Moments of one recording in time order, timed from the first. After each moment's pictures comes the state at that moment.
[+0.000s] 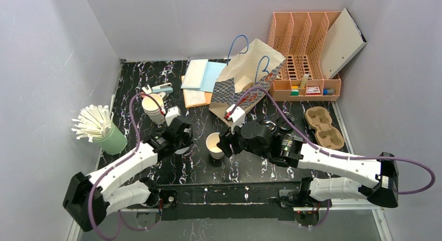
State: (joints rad) left arm -0.69 1.08 0.64 -0.54 -0.38 -0.85; right arm 1.24 1.11 0.94 -0.29 0.26 0.27
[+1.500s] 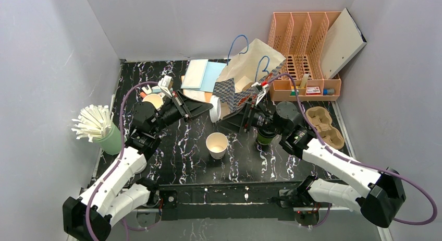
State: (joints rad) left arm -0.45 0.90 0.71 0.31 0.57 -1.29; right arm 0.81 1.04 0.76 0.34 -0.47 0.86
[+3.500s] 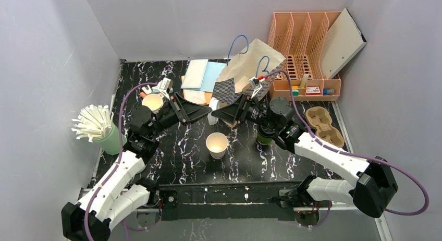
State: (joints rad) left arm -0.44 0.84 0.68 0.37 0.63 -1.30; right arm 0.81 1.16 0.80 0.46 -0.38 0.96
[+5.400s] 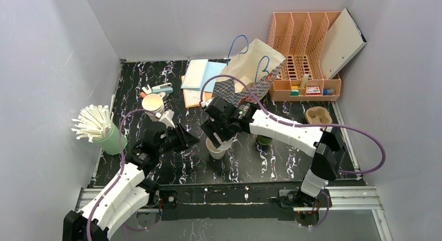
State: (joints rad) left arm -0.44 0.72 0.44 -0.27 0.31 -0.85; right arm 1.08 1.67 1.49 -0.90 0.09 0.30
